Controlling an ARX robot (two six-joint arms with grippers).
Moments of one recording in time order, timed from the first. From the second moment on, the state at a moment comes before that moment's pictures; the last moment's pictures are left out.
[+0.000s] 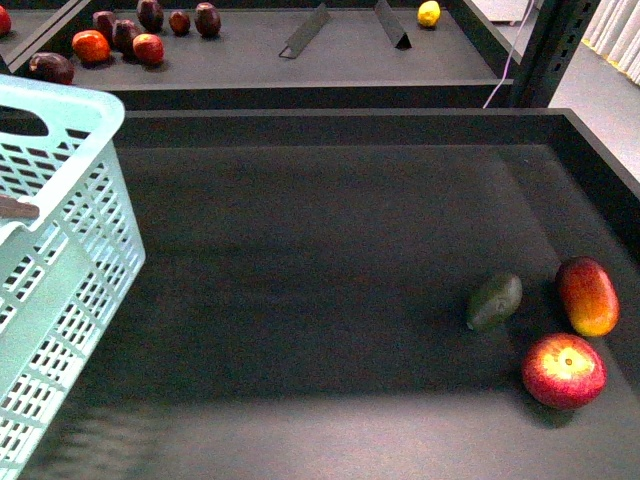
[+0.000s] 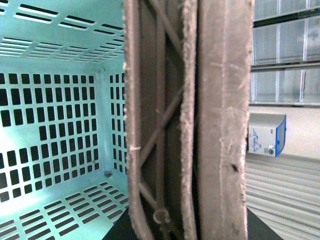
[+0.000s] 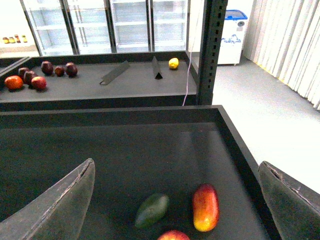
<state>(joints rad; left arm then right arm) 0.34 1.15 0.59 0.07 0.19 -1.19 0.00 0.00 0.02 0.00 0.00 0.00</state>
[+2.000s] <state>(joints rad) -0.51 1.38 0.95 0.00 -0.06 -1.14 -0.16 1.34 0.29 0.48 -0.10 0.08</state>
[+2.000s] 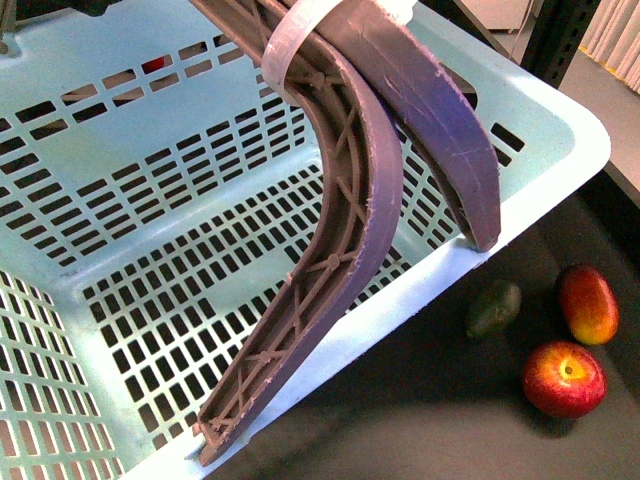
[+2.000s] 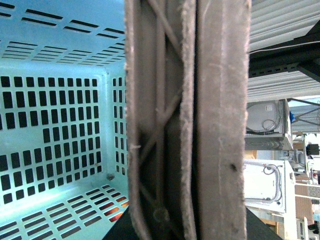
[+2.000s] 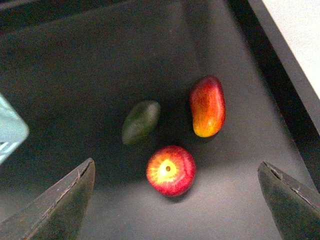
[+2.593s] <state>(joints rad) -0.51 1.38 0.95 0.00 -0.06 -1.14 -0.09 2.09 0.64 0.50 -0.04 -0.11</state>
